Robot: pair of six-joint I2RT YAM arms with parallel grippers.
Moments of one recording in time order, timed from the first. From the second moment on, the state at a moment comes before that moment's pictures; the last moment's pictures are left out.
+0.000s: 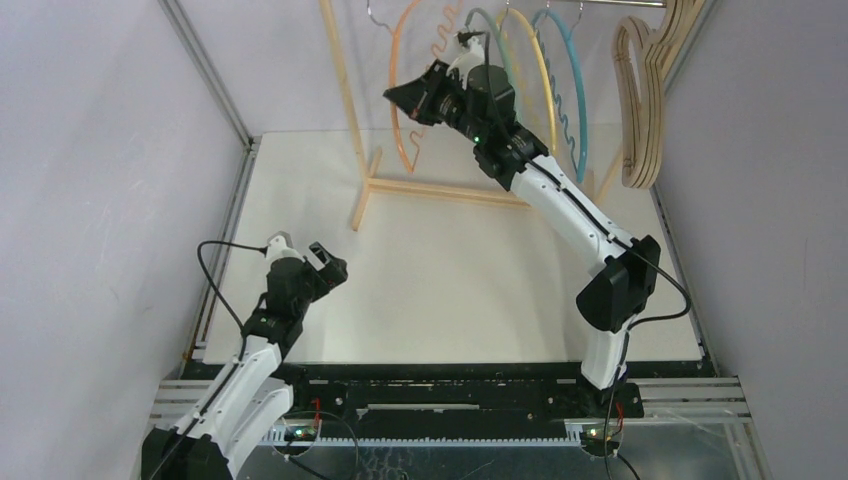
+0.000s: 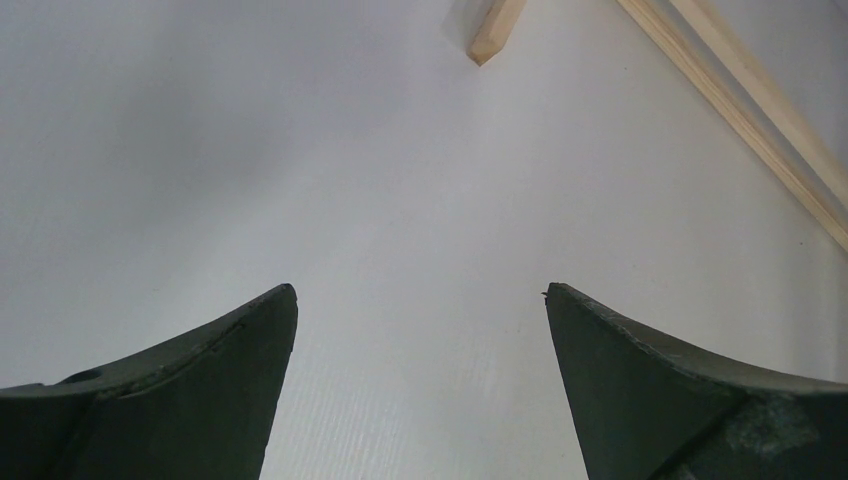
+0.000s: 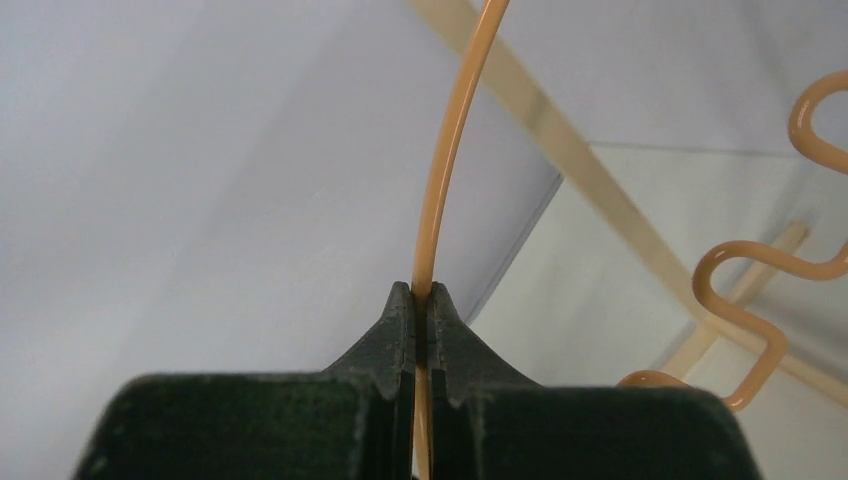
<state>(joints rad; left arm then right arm) -0.20 0.72 0.31 -0.10 -0.17 -0.66 0.63 1.84 1.95 -0.07 -0.20 0.77</state>
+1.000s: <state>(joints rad) -0.20 0.79 0.31 -0.08 -0.17 -0.66 0.61 1.83 1.89 0.00 -0.21 0.80</state>
